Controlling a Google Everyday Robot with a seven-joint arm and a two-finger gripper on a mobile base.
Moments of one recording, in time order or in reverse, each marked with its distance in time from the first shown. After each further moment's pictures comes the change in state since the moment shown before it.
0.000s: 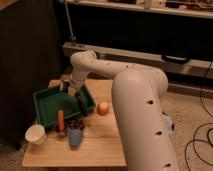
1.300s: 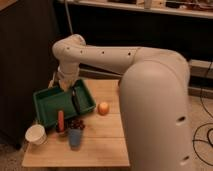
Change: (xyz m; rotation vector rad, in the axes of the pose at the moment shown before) arm -0.020 0.054 -0.097 0.164 0.012 0.086
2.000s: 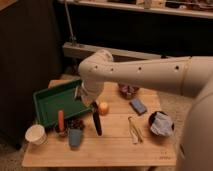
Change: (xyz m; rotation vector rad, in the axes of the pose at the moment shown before) arm 0.135 0.005 -0.038 0.052 0.037 0.124
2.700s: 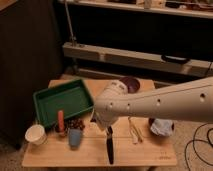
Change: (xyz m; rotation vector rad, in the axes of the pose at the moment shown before) arm 0.143 0.009 0.032 0.087 0.059 0.177
